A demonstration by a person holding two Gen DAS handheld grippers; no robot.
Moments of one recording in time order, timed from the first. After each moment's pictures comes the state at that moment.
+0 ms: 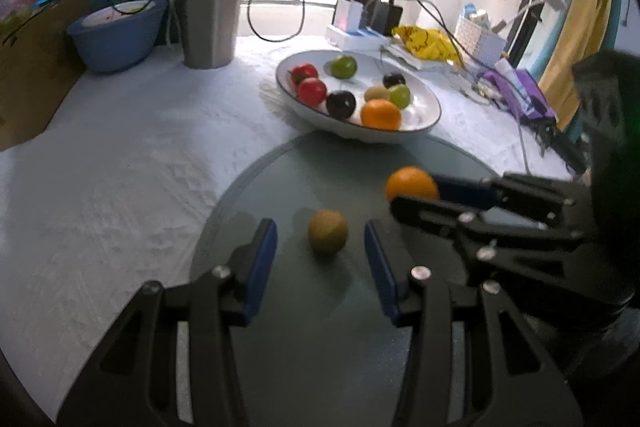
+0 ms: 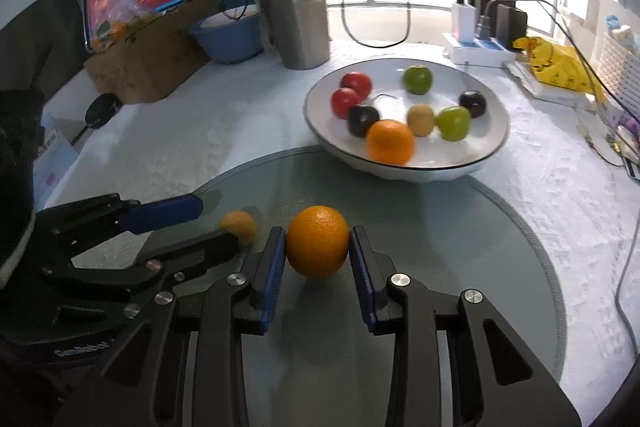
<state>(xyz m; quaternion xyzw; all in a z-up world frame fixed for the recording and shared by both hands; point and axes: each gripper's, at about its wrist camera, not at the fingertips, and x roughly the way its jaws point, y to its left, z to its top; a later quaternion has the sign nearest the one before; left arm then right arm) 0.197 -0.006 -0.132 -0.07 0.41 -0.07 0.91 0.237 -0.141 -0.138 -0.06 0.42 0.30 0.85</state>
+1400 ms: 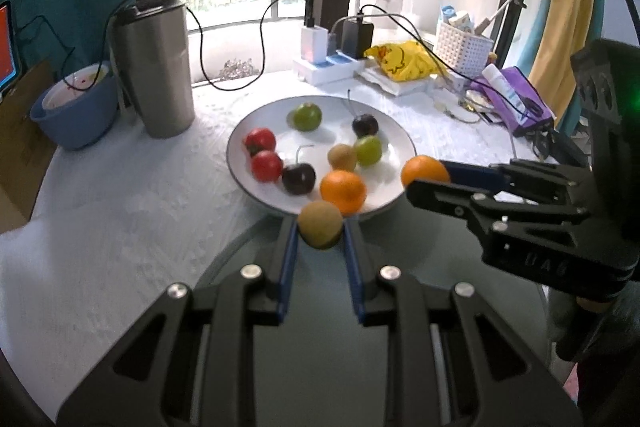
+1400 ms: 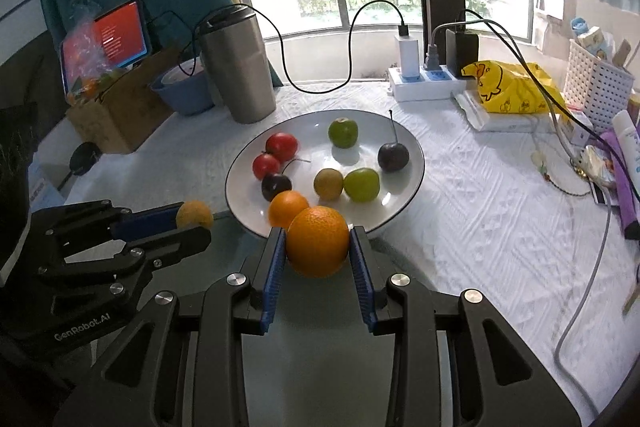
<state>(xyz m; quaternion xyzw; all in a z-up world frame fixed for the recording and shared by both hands) 0.251 -0.040 -0.095 -0.02 0.38 -0.09 0.92 0.290 -0.192 -0.111 -0.03 0.39 0.28 0.88</state>
